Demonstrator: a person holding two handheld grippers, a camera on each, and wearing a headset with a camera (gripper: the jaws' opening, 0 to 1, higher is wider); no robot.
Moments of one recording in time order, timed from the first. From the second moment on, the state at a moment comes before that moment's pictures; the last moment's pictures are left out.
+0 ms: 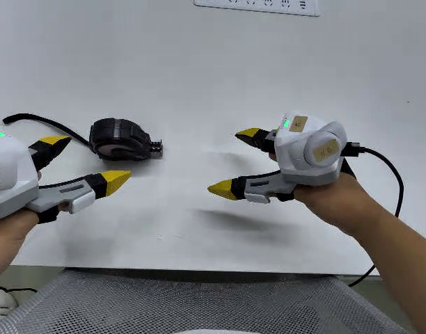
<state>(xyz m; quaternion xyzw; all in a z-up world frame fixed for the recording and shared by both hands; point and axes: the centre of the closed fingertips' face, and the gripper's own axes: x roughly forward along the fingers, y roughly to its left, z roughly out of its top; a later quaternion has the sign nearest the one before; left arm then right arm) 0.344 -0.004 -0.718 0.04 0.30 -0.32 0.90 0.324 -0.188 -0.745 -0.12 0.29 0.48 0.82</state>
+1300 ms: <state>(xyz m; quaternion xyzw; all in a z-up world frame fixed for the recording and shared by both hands) 0.304 0.011 -0.716 0.06 0.30 -0.38 0.87 0.275 -0.248 -0.740 -0.11 0.32 0.43 0.84</state>
